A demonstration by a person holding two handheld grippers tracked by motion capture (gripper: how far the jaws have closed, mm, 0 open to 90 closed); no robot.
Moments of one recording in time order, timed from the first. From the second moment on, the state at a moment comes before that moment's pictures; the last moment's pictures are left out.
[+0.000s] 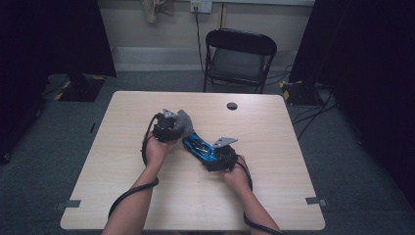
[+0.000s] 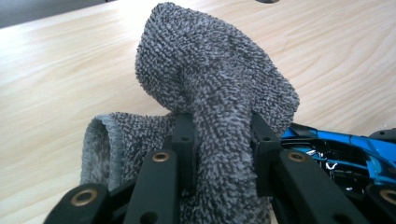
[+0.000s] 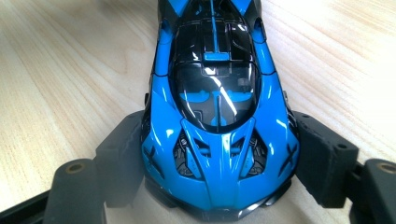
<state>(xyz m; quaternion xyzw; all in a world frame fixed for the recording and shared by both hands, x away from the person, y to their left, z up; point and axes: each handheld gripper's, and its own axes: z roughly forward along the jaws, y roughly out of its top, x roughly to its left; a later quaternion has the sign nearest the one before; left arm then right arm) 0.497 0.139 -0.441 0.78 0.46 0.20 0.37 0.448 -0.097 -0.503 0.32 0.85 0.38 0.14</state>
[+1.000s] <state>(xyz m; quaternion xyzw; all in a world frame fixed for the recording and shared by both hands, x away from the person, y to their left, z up) 0.487 0.098 -0.451 0.81 0.44 0.18 0.34 0.448 -0.097 -0.503 0.32 0.85 0.38 0.14</state>
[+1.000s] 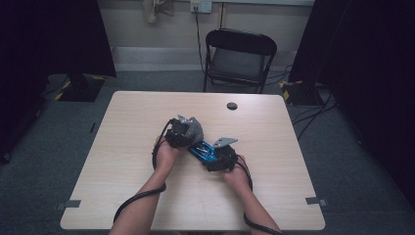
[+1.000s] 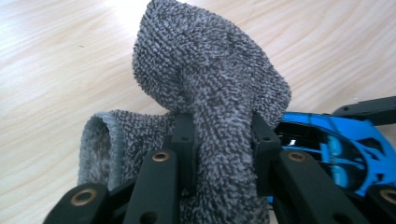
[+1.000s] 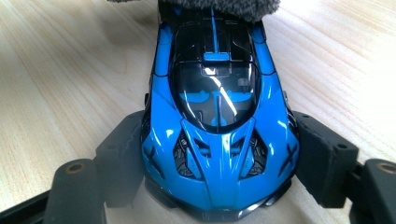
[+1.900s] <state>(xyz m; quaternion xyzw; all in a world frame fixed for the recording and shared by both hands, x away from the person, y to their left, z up) 0.471 0.067 -0.448 0.84 0.39 0.15 0.34 0.448 -0.097 -0.503 0.33 0.85 0.38 0.14</state>
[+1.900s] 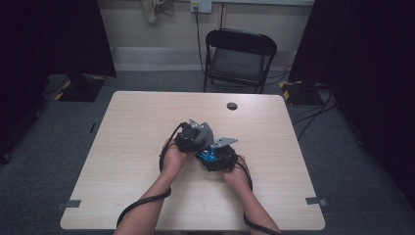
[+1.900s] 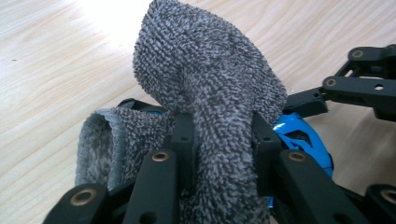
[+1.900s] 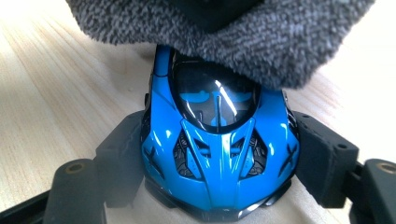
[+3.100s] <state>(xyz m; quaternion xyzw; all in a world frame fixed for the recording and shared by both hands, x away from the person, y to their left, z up) 0.446 0.045 -0.455 0.85 0.36 0.13 0.36 0.447 -0.097 -0.503 0.33 0.85 0.38 0.14</state>
